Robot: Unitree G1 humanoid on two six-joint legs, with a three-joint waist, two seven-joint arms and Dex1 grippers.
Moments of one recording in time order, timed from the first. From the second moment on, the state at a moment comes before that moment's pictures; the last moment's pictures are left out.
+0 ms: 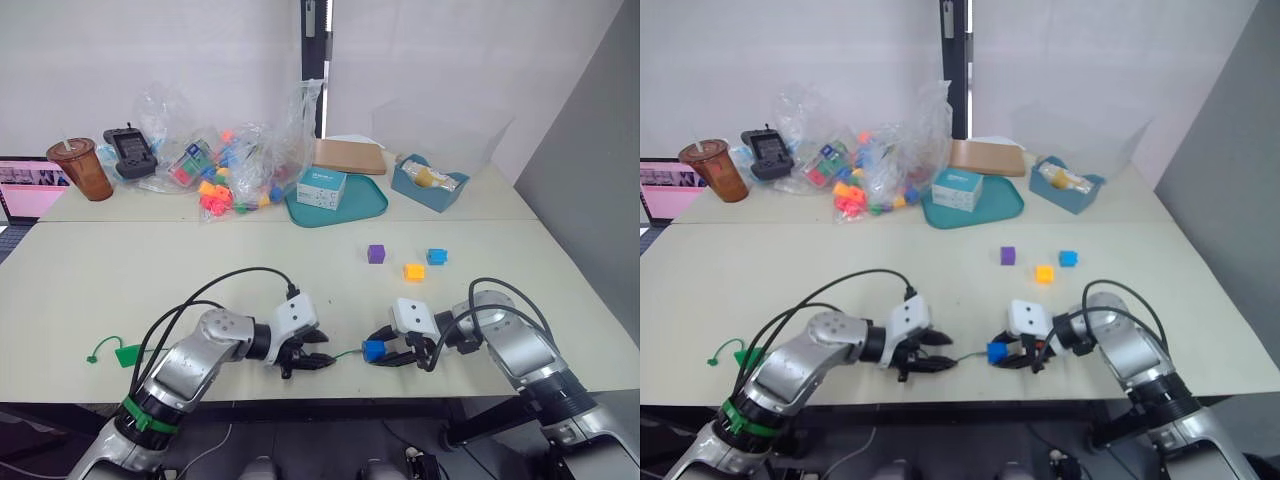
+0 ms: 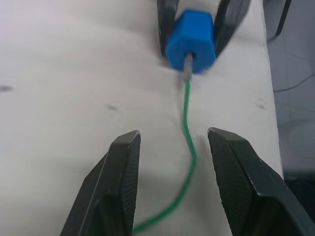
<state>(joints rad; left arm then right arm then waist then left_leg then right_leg) -0.36 0.57 -0.33 -0.28 -0.24 0.68 -0.99 -0.48 -0.68 0.31 0.07 0.10 0.18 1.36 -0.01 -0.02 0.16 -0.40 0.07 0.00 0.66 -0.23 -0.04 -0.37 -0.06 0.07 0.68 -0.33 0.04</state>
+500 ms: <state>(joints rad) -0.35 0.55 -0.35 -0.22 -0.21 0.57 -0.96 -0.47 -0.68 0.30 0.05 0.10 0.20 1.36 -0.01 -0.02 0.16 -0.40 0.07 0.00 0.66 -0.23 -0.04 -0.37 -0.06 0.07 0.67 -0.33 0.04</state>
